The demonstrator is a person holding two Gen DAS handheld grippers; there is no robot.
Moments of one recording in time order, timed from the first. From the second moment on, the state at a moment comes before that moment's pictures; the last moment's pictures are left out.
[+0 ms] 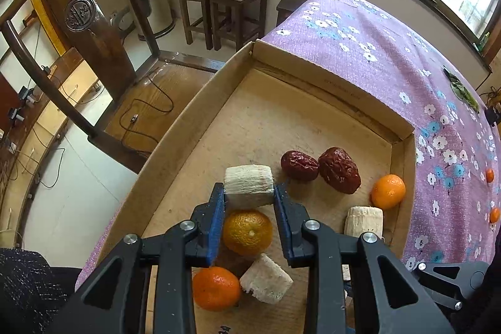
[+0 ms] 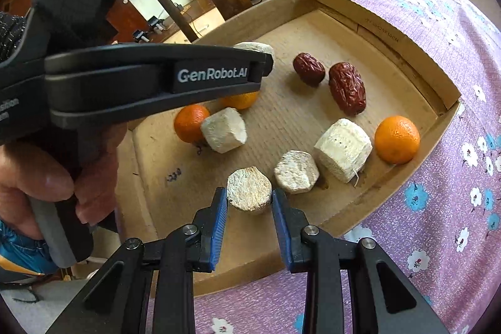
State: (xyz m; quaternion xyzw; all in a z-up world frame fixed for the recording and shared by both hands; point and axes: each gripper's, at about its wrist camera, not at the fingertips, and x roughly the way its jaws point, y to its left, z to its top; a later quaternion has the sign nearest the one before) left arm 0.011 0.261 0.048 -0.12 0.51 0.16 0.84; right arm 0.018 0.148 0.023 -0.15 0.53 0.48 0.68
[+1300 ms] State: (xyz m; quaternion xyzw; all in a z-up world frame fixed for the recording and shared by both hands) left arm 0.001 0.208 0.094 -0.08 0.46 0.20 0.86; right arm 0.047 0.037 0.085 -0.11 0.49 0.39 0.78
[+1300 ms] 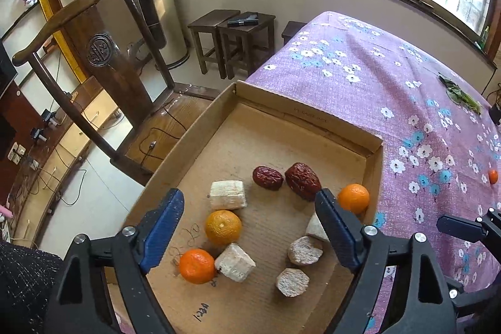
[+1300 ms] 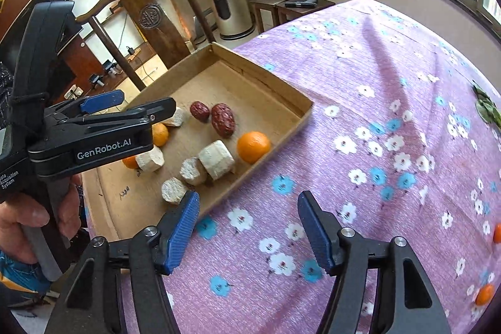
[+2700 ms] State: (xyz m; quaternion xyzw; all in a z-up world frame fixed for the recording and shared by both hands) left arm 0.104 -0.106 0.080 0.03 0.48 -0.07 0.87; right arm 0.090 -0.308 0.056 0.02 0.52 0.12 0.84
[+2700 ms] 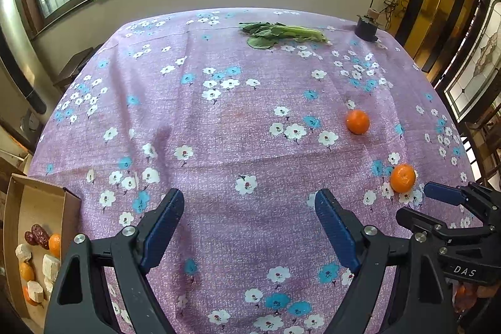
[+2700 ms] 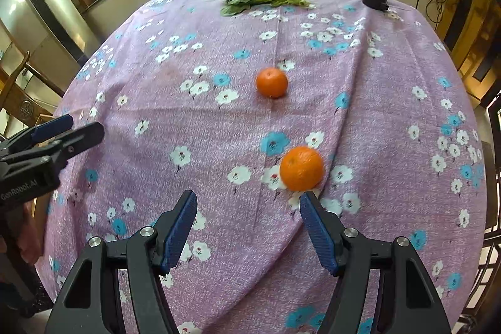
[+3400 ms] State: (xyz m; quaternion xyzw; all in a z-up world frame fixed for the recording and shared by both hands) left arm 0.144 -0.170 0.061 0.04 0.50 -0.14 0.85; right arm 0.108 -0.343 0.039 0.01 0.52 0.12 0.85
